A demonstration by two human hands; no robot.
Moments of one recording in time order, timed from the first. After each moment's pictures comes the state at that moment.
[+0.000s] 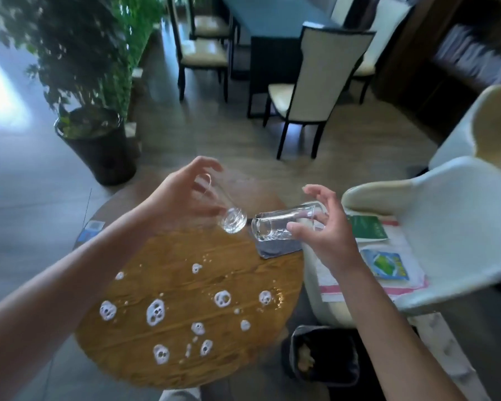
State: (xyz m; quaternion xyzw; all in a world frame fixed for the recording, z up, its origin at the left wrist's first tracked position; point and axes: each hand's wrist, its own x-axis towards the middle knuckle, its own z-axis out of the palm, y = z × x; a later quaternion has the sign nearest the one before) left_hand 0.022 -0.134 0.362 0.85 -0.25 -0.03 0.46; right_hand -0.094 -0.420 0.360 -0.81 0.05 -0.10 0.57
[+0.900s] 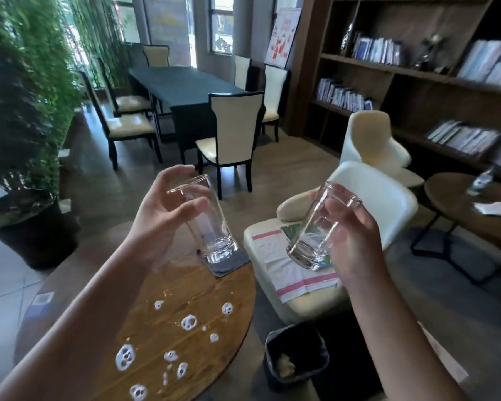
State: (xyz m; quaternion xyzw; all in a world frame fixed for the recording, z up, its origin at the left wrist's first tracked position) left_hand -0.152 -0.203 0.479 0.60 -0.29 -0.09 0.74; right_hand -0.308 -0.457 0.486 -0.55 0.08 -0.31 0.77
